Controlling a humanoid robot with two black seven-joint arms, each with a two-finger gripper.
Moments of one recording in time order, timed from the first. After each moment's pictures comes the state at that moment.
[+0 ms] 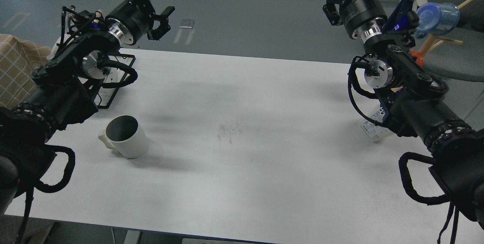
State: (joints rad) left arm -1.01 0.25 -0.76 -0.39 0.28 -0.49 -0.21; right arm 1.05 0.00 0.92 0.36 -0.57 0.29 0.49
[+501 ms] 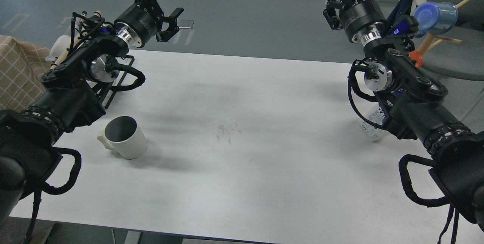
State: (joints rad) left arm -1.01 0.24 -0.78 -0.38 0.26 -0.49 -0.24; right arm 1.06 0.00 0.93 0.36 -0.57 0.28 0.49
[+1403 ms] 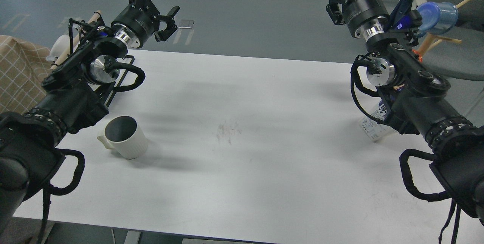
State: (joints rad) left arm -1.00 0.23 -0.81 -0.38 0.18 -0.49 -0.21; right arm 1.09 0.00 0.92 0.32 -0.57 0.29 0.49
